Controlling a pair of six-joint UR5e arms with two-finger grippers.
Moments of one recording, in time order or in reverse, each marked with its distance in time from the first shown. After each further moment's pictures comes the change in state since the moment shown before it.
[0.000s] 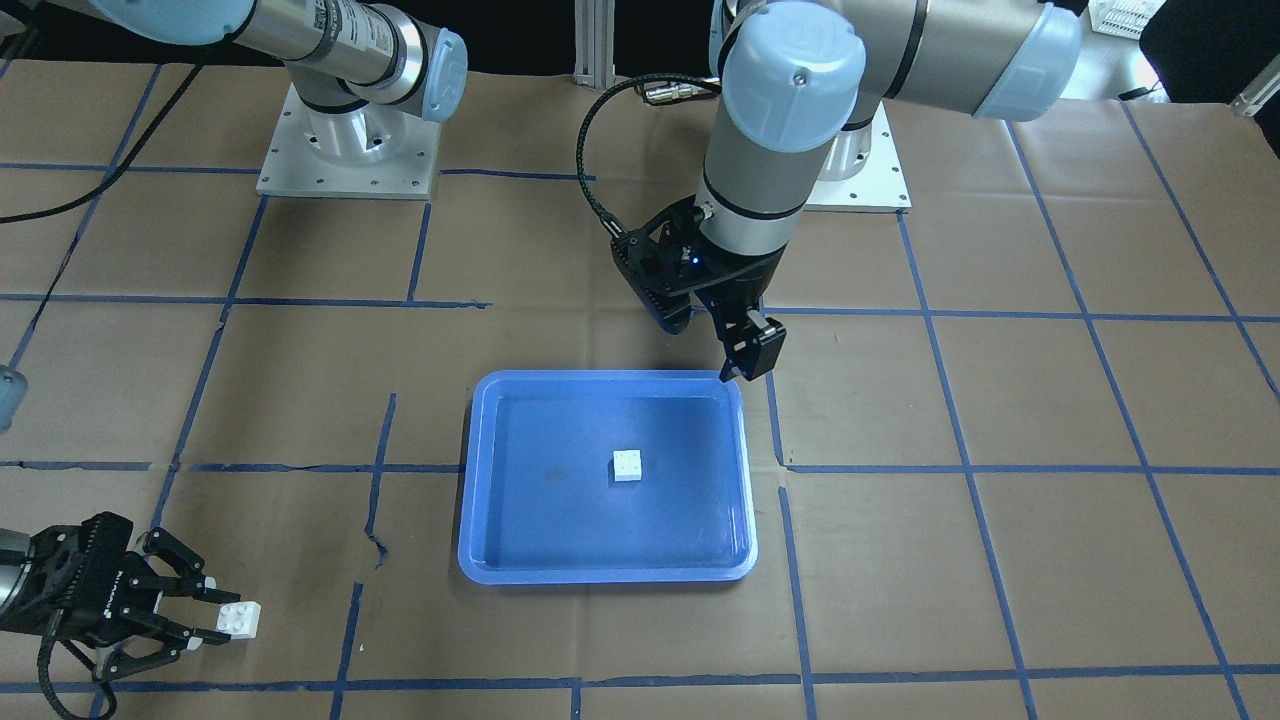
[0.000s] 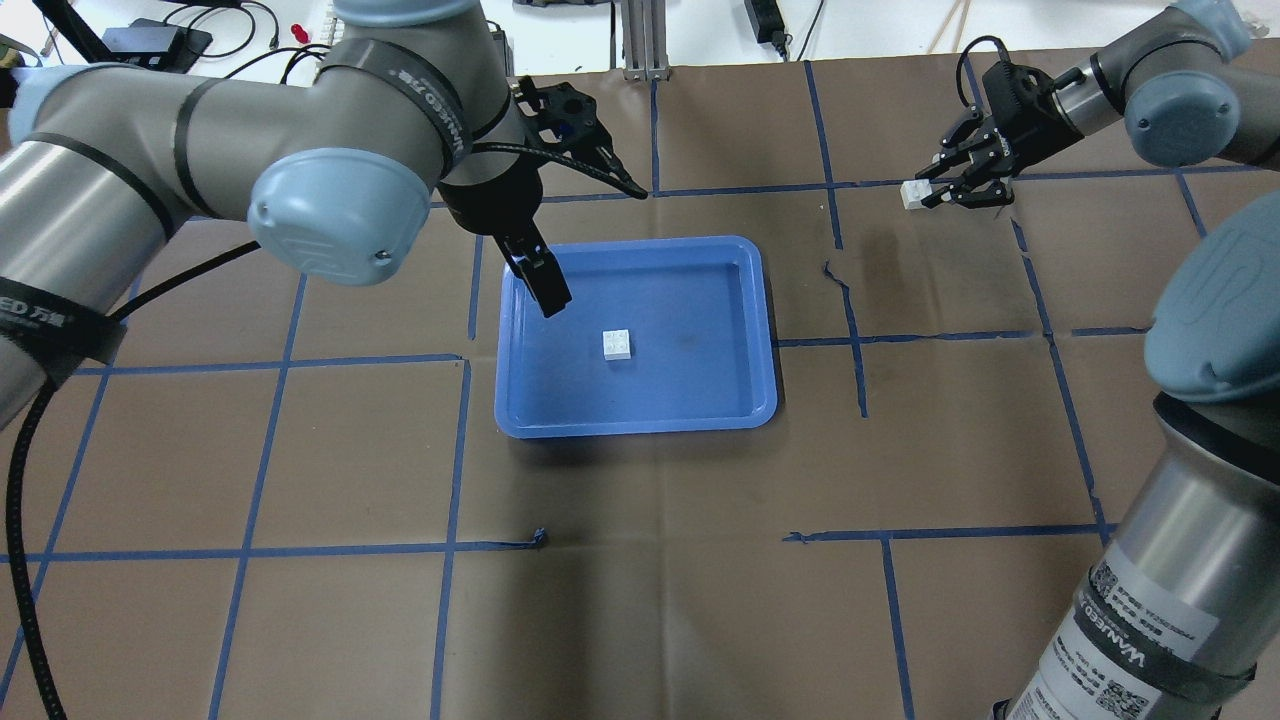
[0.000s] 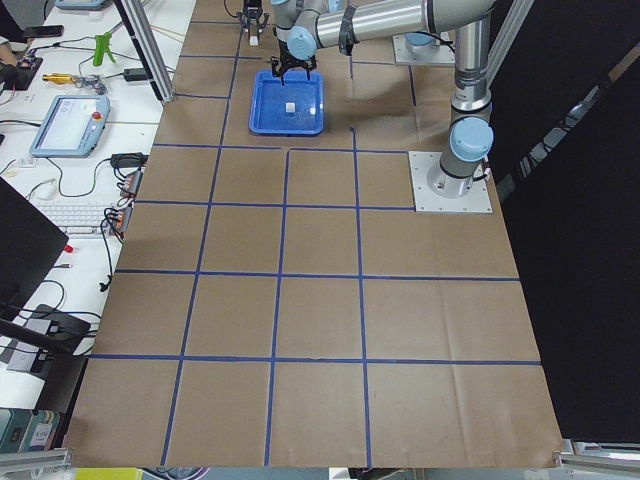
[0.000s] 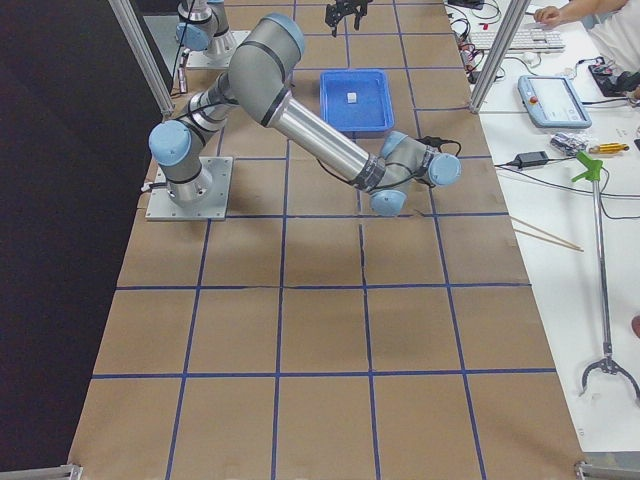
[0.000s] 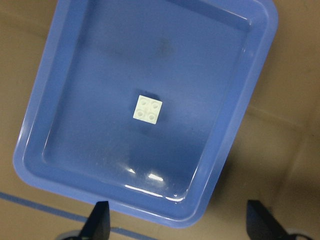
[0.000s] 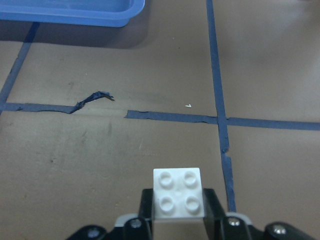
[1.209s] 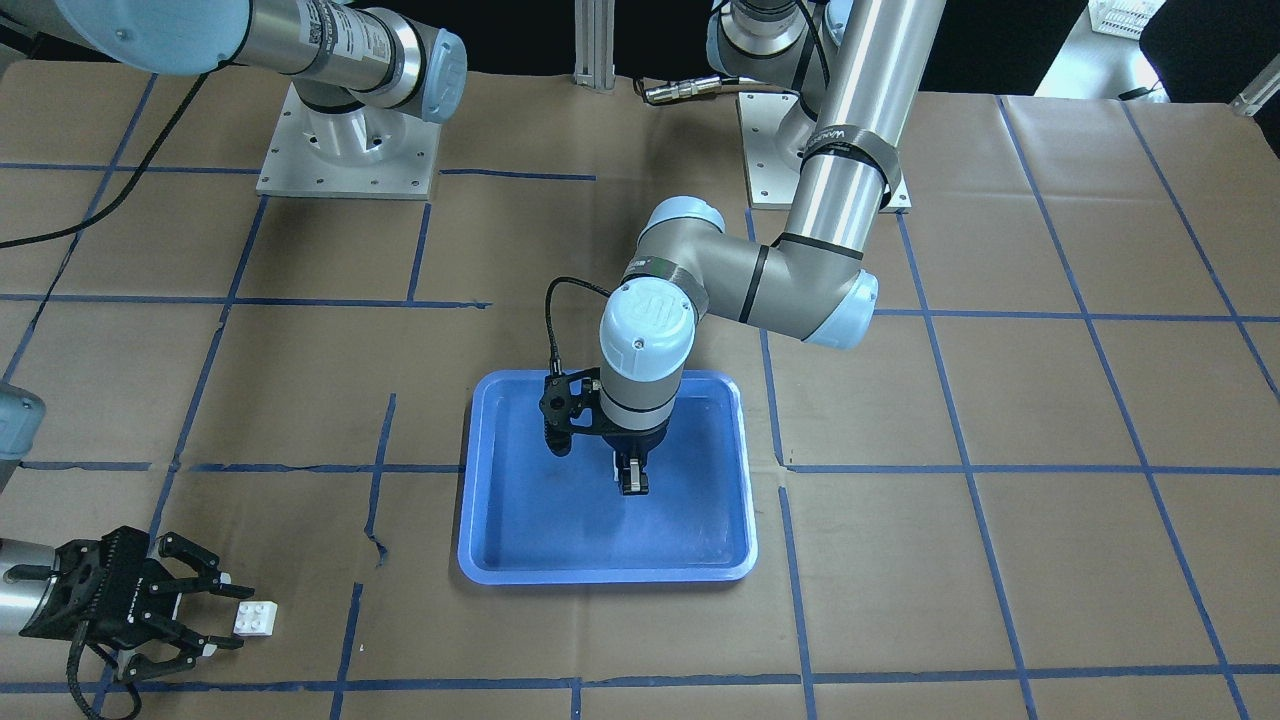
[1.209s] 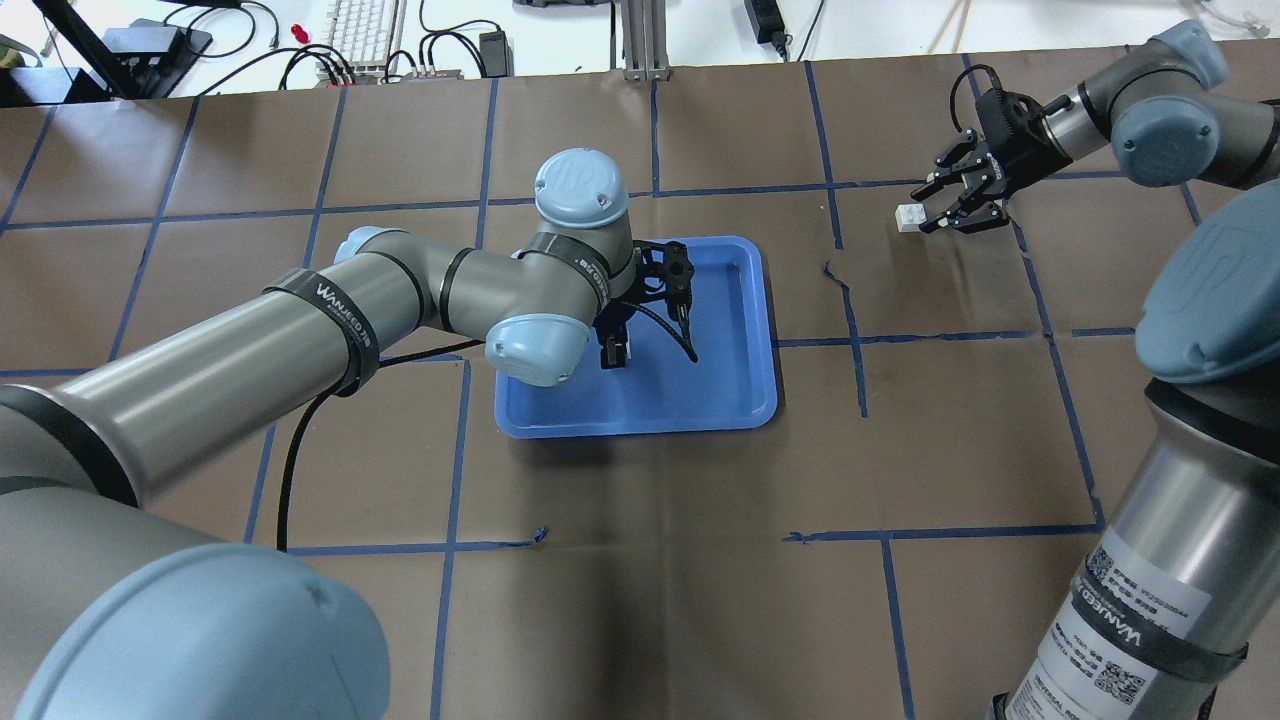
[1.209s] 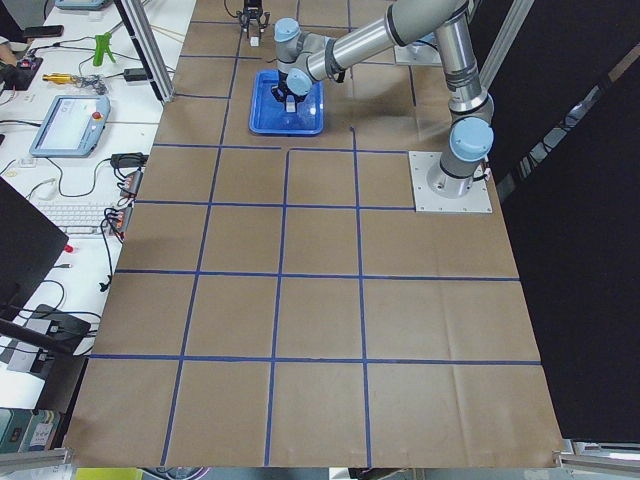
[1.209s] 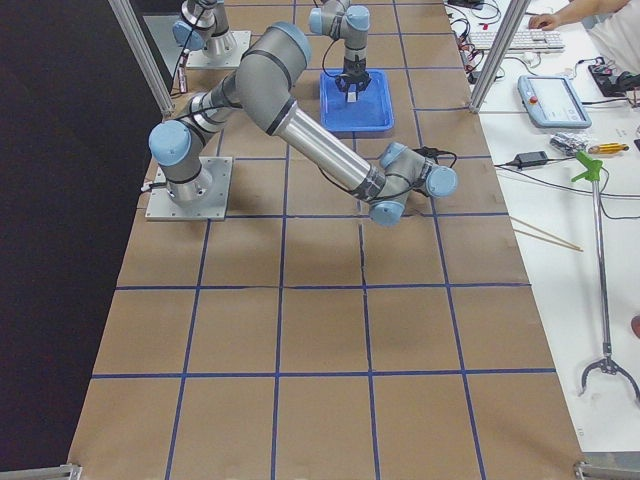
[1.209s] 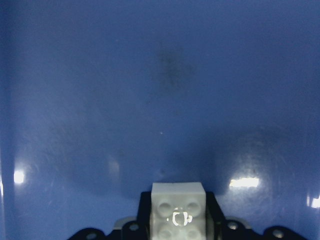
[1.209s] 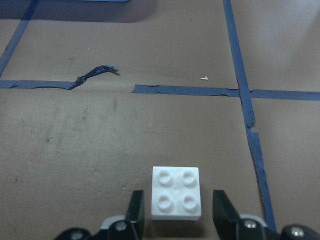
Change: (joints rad) left arm -0.136 -0.411 -0.128 0.544 0.027 0.461; right arm -0.014 0.091 -0.006 -0.007 0.000 -0.014
